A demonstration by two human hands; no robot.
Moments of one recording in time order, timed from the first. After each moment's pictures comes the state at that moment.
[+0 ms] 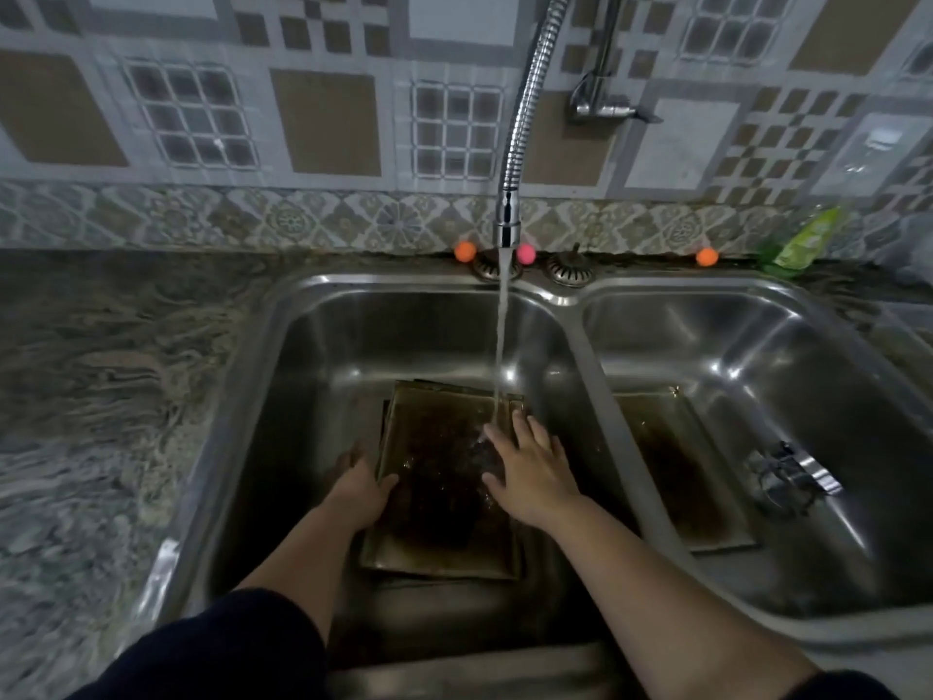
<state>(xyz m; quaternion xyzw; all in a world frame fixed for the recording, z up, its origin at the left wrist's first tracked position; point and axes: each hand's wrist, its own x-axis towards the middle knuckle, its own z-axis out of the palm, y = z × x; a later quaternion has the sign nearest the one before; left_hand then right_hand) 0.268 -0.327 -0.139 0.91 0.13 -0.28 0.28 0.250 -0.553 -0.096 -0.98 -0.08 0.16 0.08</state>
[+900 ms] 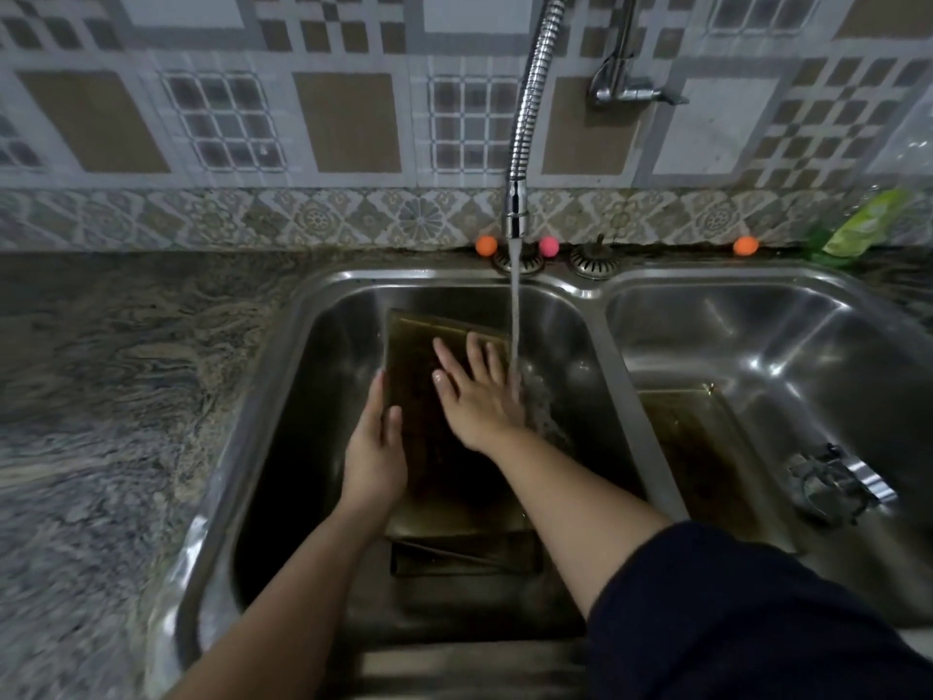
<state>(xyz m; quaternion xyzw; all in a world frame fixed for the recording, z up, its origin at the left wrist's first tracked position) 0.225 -0.361 -0.062 0.77 0.11 0.07 0.62 0.311 -0.485 -0.082 -0.97 -0.08 0.09 0.19</state>
